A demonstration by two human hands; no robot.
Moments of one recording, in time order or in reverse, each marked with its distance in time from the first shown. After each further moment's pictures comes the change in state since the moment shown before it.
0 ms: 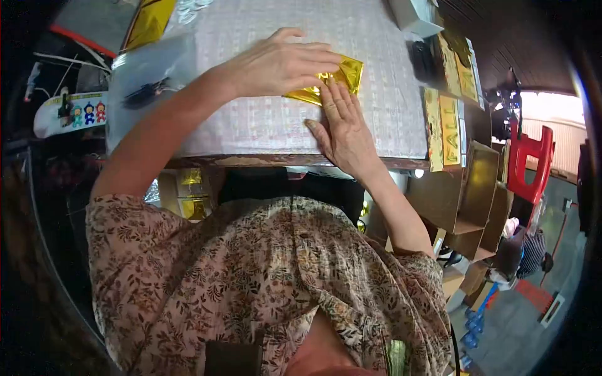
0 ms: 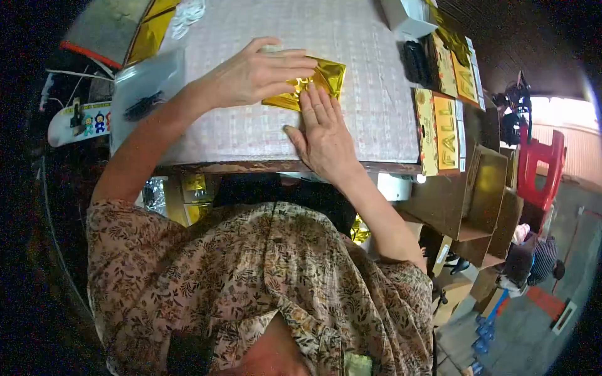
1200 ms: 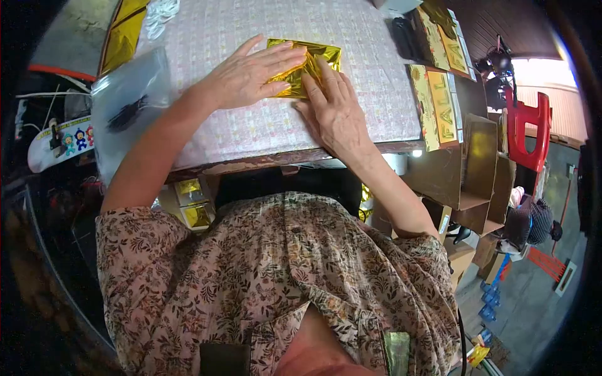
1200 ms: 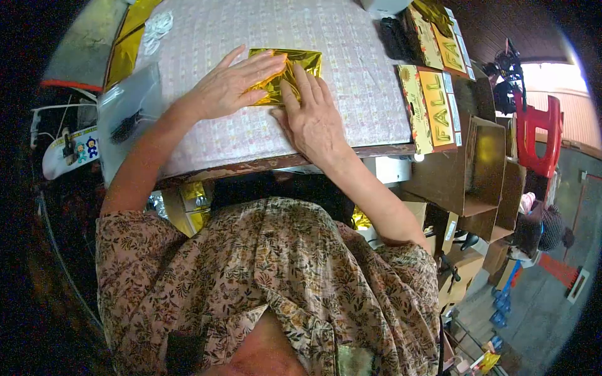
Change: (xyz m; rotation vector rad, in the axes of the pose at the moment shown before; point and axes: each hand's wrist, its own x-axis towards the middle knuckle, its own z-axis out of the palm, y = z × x) left_hand -0.017 -0.005 0.038 0.018 -0.163 -0.150; right_hand 0.014 0.005 -0.005 -0.091 0.219 -0.039
